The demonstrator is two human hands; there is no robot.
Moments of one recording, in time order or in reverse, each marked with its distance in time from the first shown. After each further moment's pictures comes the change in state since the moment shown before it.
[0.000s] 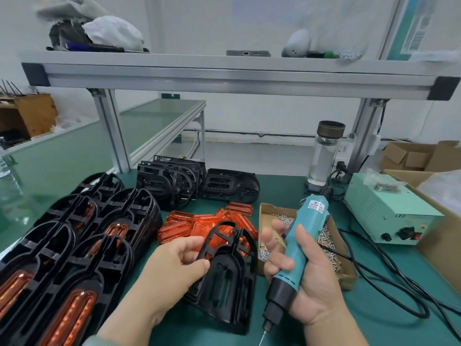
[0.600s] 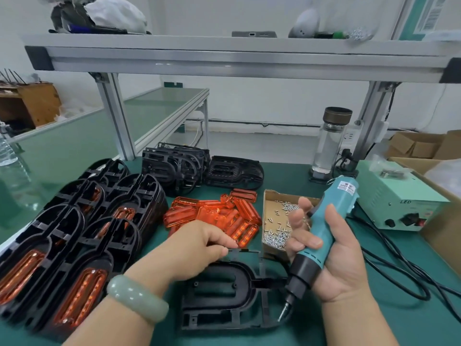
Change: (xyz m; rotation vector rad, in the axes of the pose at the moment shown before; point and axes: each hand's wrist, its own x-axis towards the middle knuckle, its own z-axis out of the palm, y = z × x) left_hand 0.011 0.026 0.001 0.458 -0.318 0.230; right_hand -0.010 -0.019 0.000 0.003 -0.060 -0.102
